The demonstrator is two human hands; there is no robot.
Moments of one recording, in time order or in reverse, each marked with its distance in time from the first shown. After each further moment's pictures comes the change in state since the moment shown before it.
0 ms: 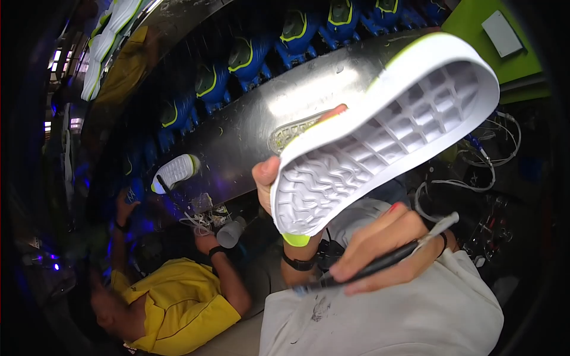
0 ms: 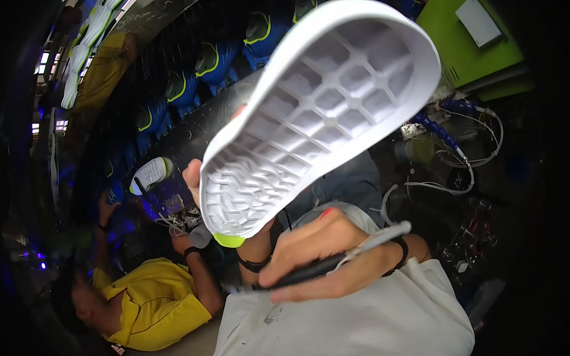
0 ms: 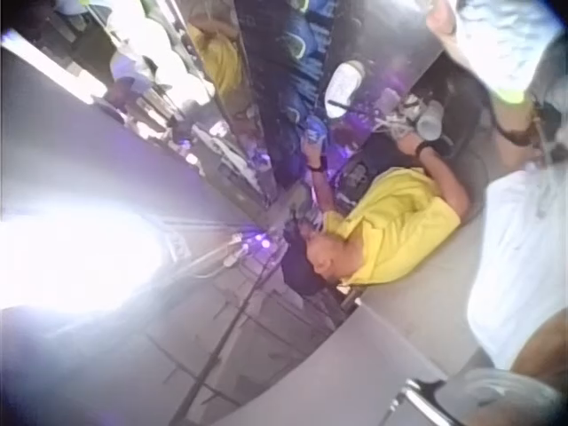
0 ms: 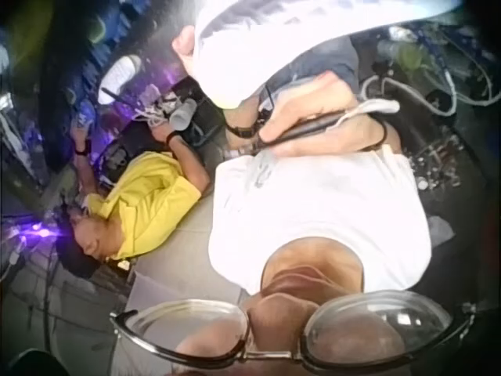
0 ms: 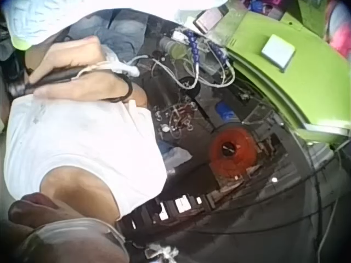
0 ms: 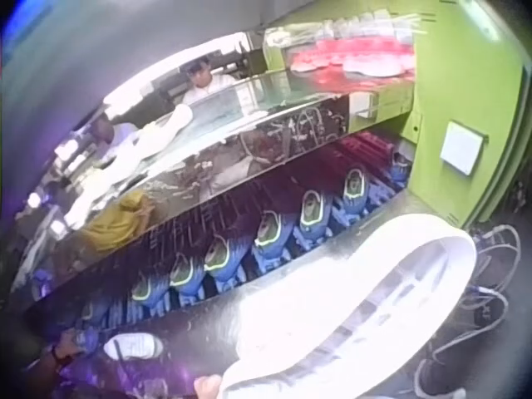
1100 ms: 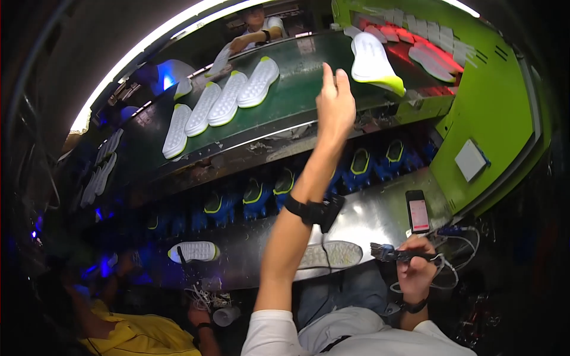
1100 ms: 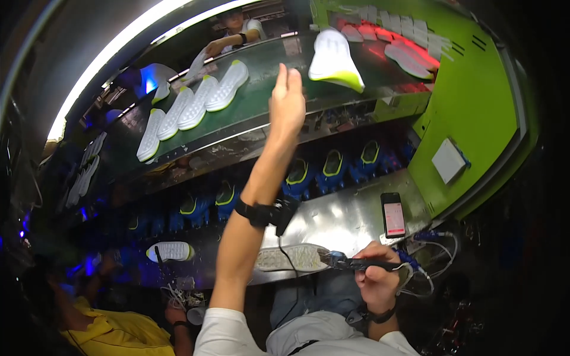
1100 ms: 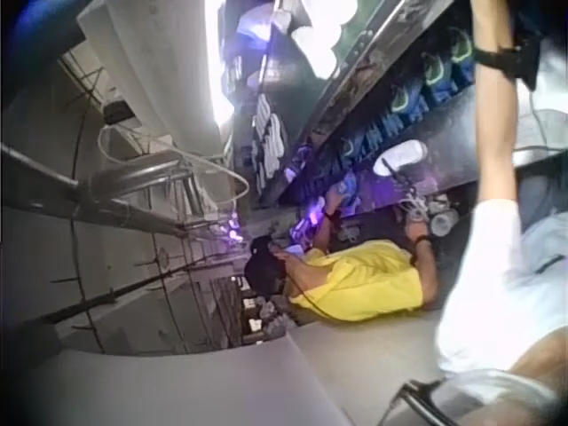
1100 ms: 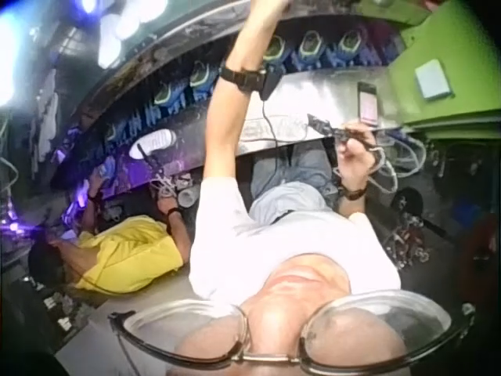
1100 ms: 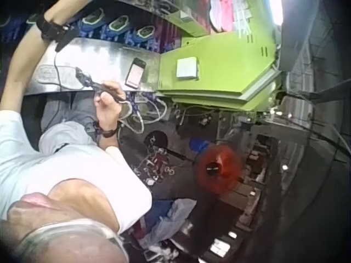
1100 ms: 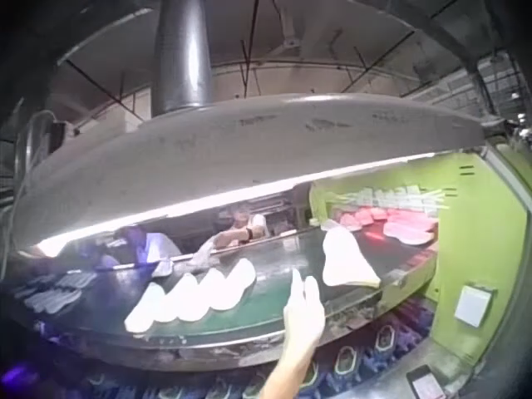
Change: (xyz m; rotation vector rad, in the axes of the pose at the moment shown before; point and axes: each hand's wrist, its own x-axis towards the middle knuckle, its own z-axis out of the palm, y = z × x) left_hand 0.266 0.030 0.185 1.550 0.118 0.615; right_hand -0.038 -0.002 -0.039 0.460 0.942 -0.349
